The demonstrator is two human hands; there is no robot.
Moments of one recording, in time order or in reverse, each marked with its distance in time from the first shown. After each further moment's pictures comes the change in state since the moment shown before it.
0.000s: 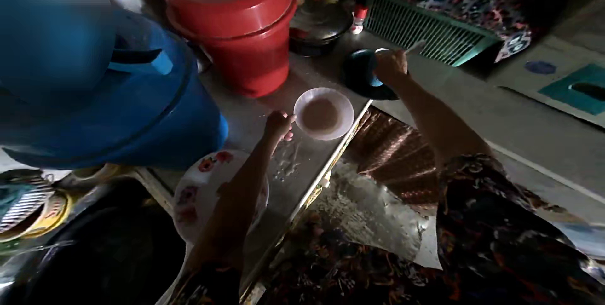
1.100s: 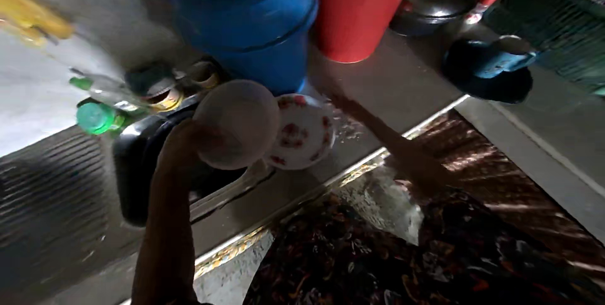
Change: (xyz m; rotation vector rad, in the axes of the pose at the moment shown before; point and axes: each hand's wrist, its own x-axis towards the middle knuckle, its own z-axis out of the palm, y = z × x) left_hand -0.302 -0.228 -0.216 -0.297 0.623 0.128; right_hand -0.196 -0.287 0.014 0.562 -0.674 -0.452
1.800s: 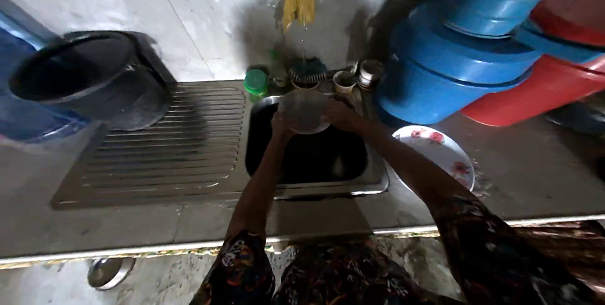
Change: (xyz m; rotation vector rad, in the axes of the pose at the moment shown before) left_hand 0.054 -0.151 -0.139 -0.543 0.445 -0.213; right_hand 0.109 -0.304 0.247 -0.531 -0.102 -0.832
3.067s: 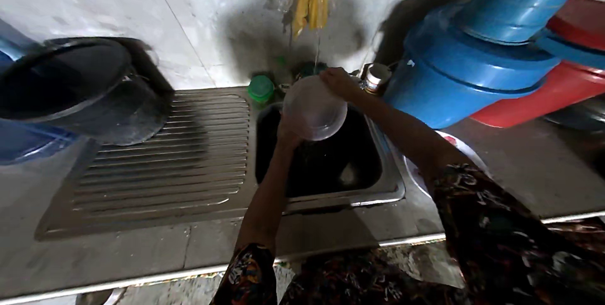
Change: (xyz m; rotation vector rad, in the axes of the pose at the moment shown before) left_hand 0.030 -0.015 -0.020 -0.508 -0.360 0.169; right_hand 0.106 -0.024 -0.055 0.301 0.258 0.209
